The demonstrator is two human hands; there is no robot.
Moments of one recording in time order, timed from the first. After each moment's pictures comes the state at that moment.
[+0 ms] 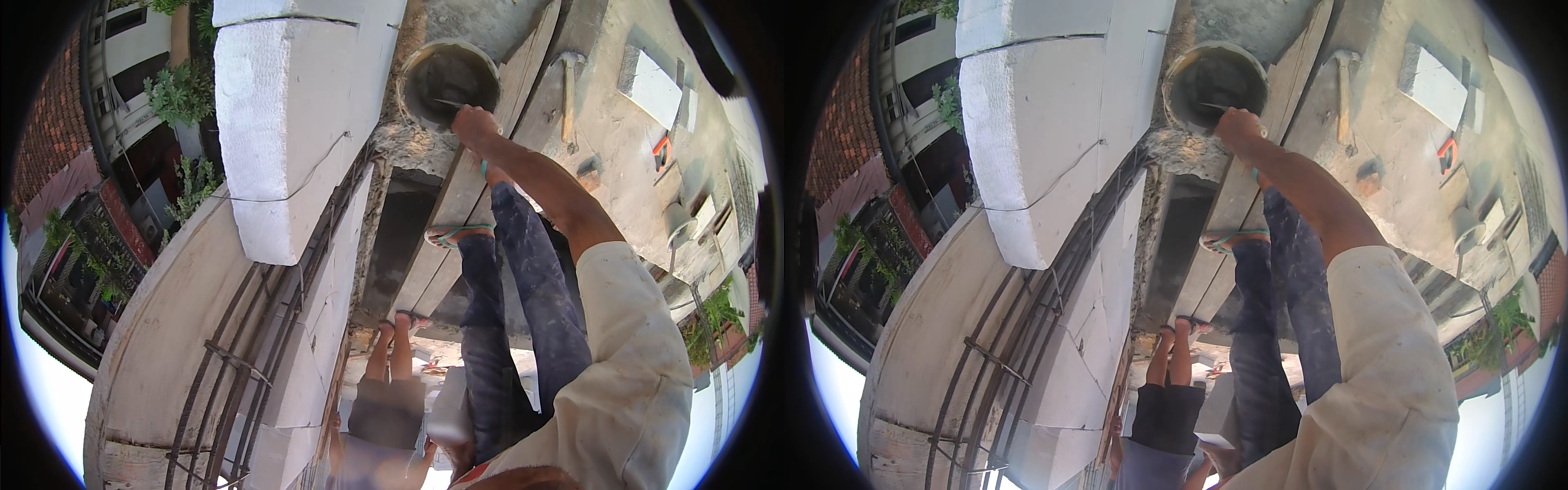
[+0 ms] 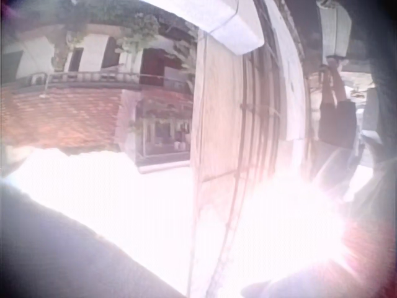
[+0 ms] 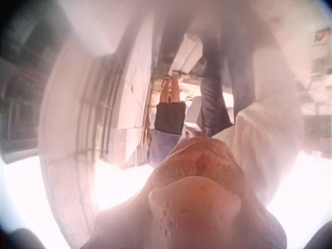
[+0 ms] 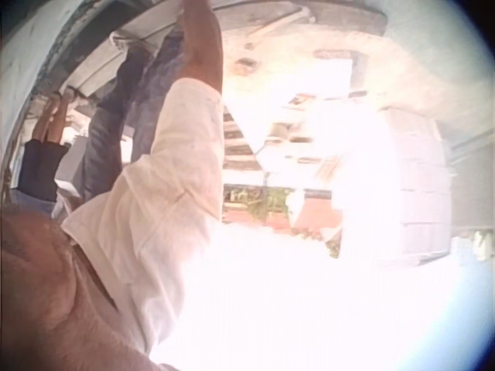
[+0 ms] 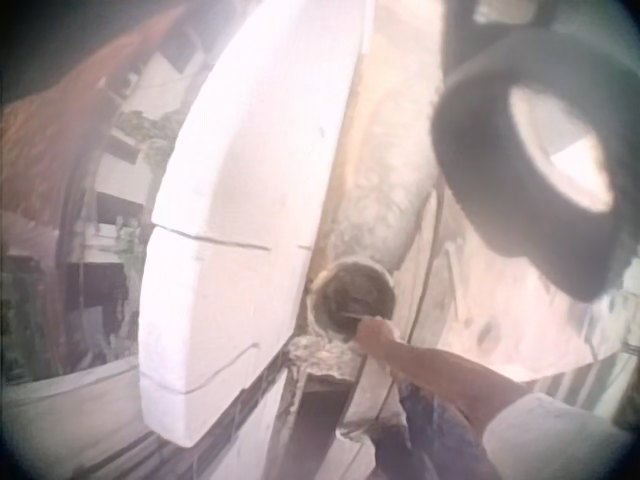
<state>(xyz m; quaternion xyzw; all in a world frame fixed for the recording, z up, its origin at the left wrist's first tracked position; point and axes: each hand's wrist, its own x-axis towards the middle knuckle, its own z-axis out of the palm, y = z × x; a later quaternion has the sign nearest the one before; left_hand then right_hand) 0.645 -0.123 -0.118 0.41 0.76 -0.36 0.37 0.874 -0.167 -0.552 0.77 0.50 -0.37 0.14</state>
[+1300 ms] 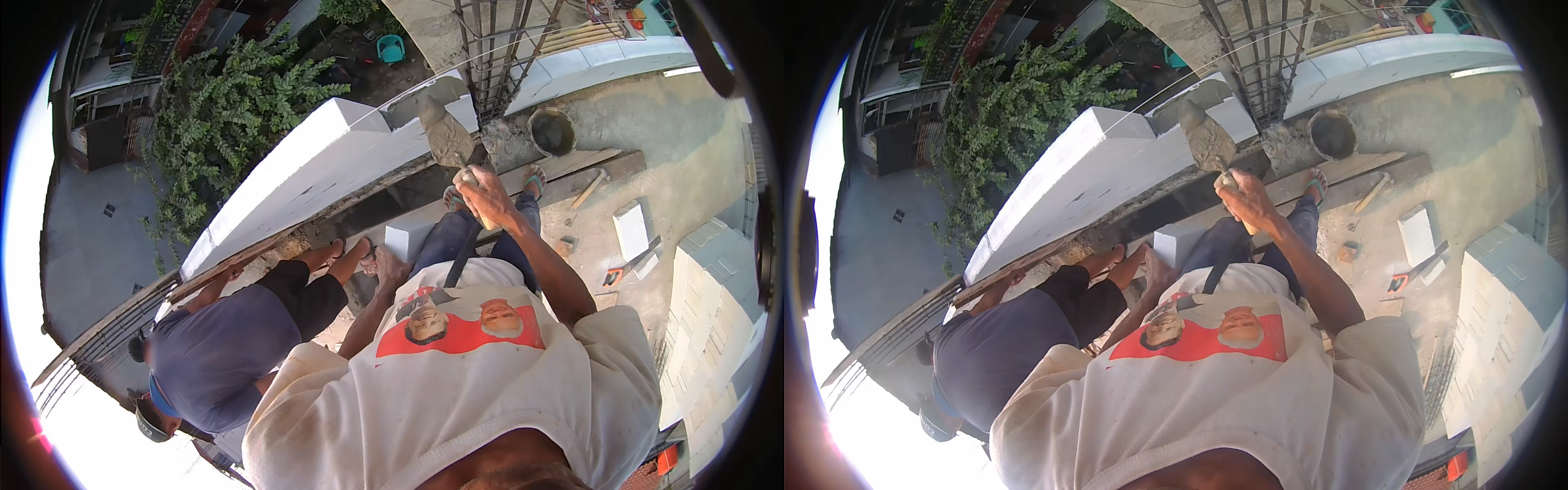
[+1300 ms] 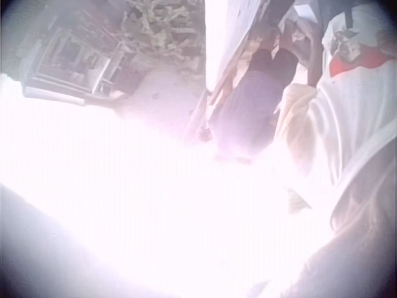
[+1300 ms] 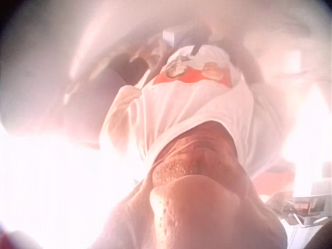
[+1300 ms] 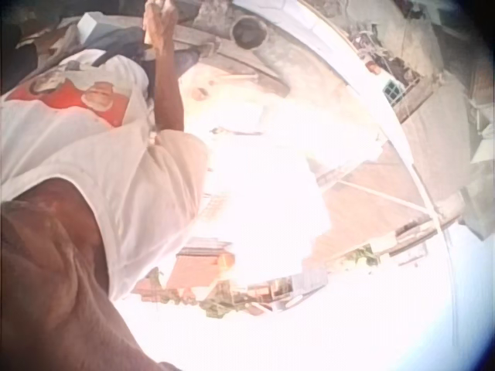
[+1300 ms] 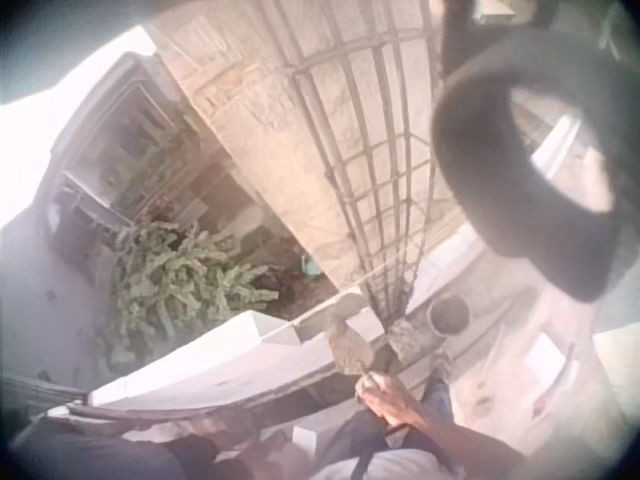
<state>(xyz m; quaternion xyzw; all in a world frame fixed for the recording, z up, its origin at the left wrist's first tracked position) 0.223 -0.301 0.046 0.57 0.75 -0.14 0.31 0.575 -0.179 0.086 0.53 0.33 -0.72 -0.30</state>
